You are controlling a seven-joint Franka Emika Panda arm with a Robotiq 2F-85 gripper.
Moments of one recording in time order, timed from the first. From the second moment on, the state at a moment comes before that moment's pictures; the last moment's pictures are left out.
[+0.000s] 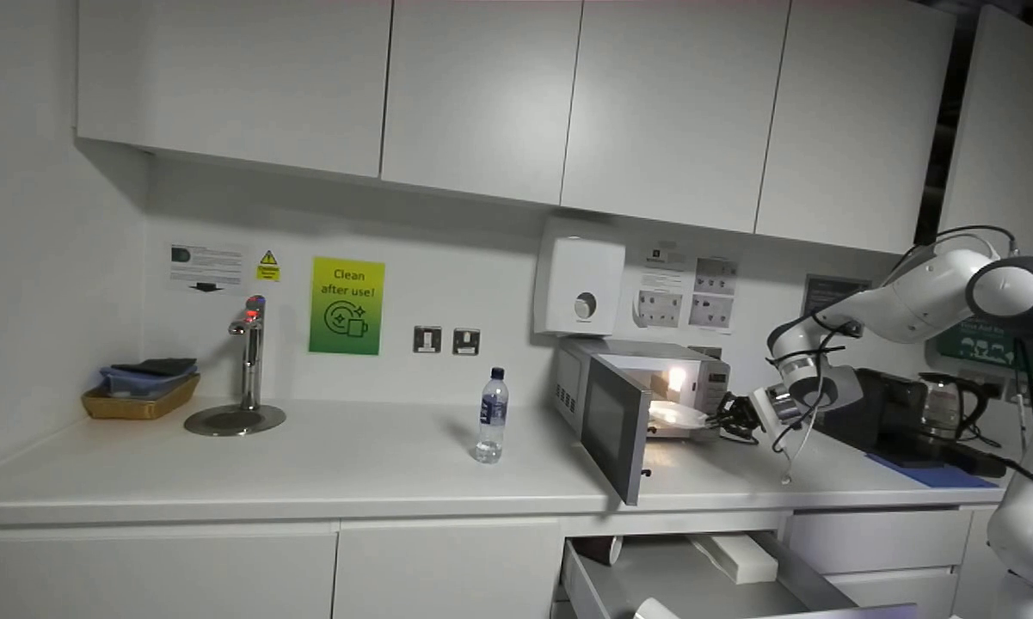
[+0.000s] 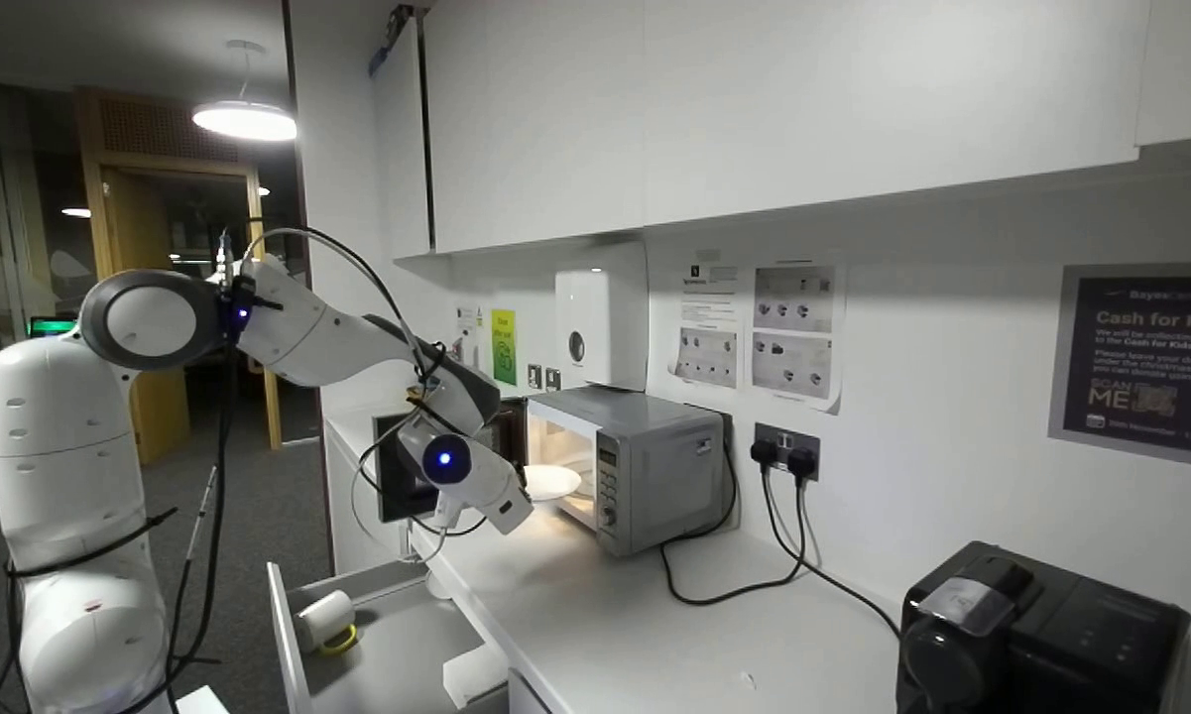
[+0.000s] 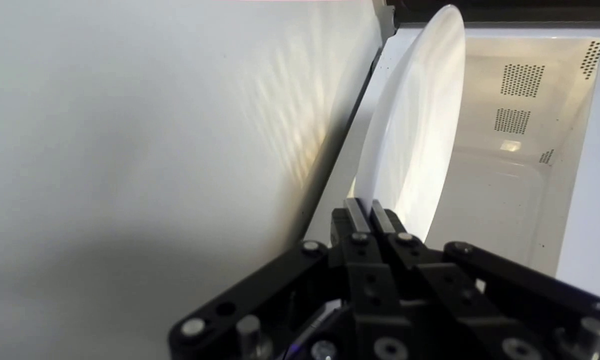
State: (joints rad) arm -0.12 -0.02 -0.05 -2.37 1.79 2.67 -0.63
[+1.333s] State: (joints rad) arm -0.10 0.15 -0.02 -2.19 1.88 2.71 -0.65
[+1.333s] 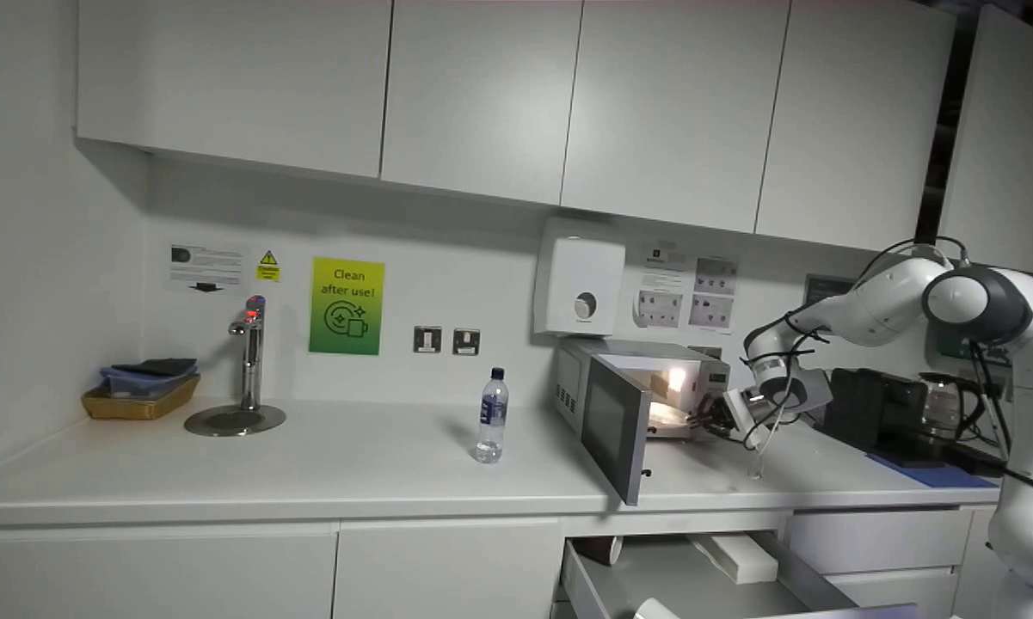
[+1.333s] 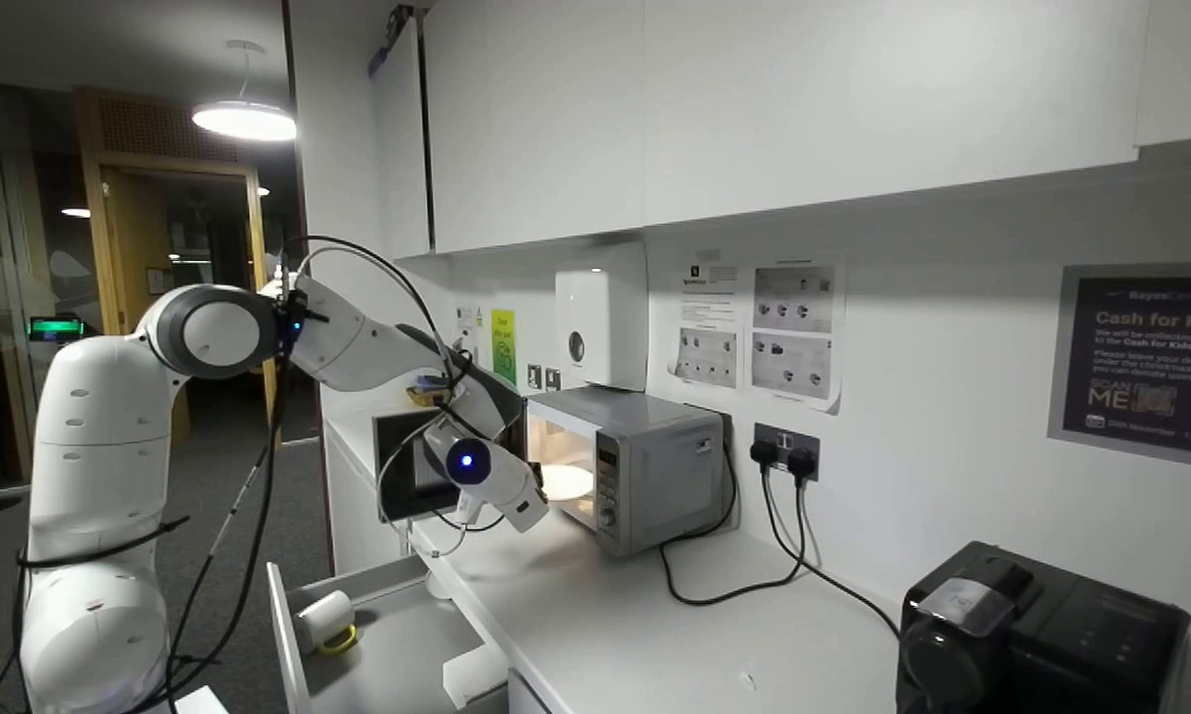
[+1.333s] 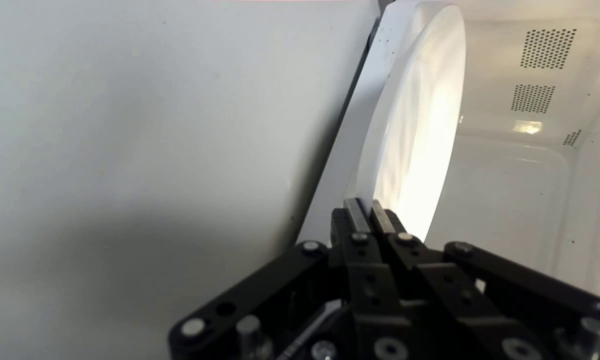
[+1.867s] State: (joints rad) arm -0.08 0.15 -0.01 -2.17 1.88 2.71 -0.66
